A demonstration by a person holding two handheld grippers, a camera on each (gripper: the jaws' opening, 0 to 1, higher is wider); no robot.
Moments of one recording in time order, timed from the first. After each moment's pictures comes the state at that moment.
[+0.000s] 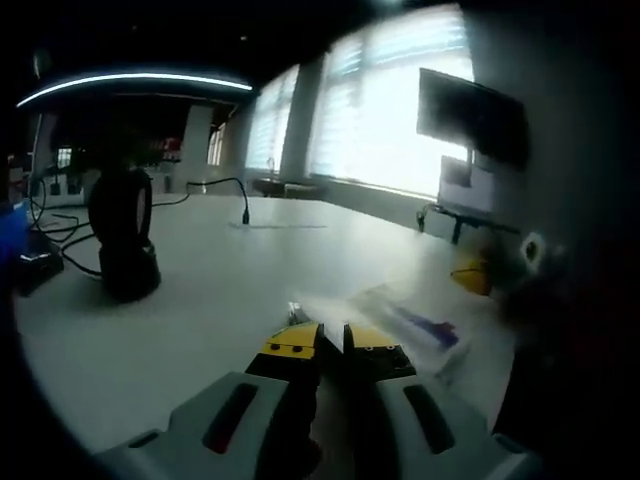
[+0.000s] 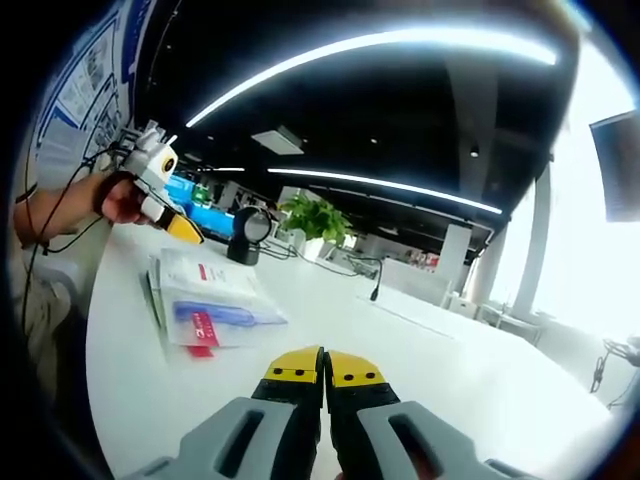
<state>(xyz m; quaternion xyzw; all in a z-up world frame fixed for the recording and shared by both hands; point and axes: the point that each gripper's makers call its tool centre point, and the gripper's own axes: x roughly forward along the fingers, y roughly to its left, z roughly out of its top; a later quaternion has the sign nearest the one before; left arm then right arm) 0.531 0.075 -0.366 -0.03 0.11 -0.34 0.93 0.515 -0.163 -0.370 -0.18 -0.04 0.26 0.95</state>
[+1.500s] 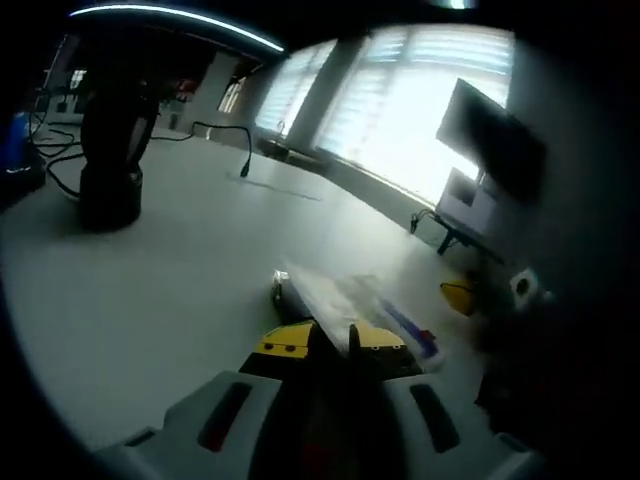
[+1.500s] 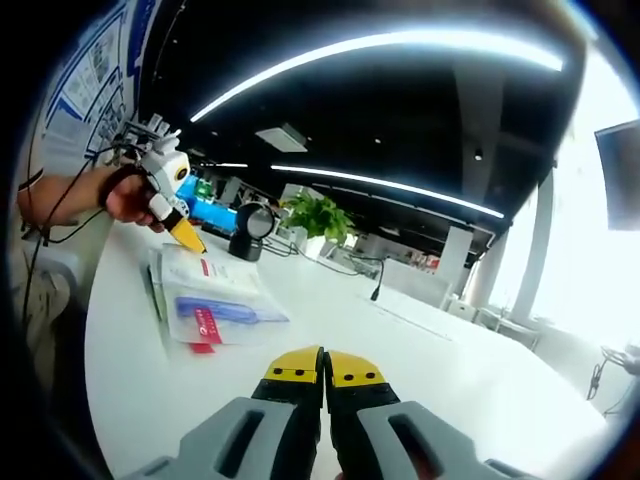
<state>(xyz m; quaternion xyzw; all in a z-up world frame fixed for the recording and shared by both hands) 0.532 0.064 -0.388 -0.14 0.22 -0.36 0.90 0.513 -0.161 -0.372 -0.19 -0.04 0.25 0.95</state>
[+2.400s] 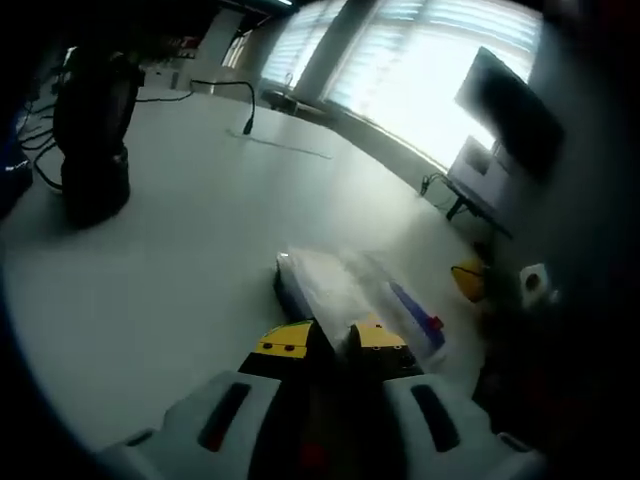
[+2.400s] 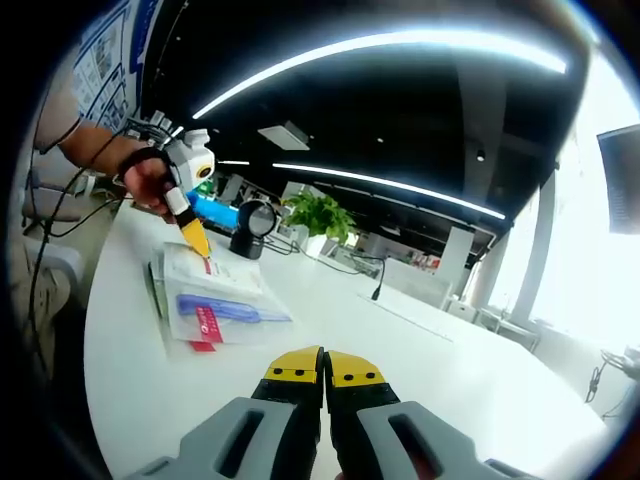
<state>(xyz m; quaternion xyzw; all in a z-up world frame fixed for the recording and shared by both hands) 0.542 0.055 -0.404 -0.09 0.33 -0.36 0.87 0.515 -0.162 -0.374 -0.20 -0.04 0.25 0.95</state>
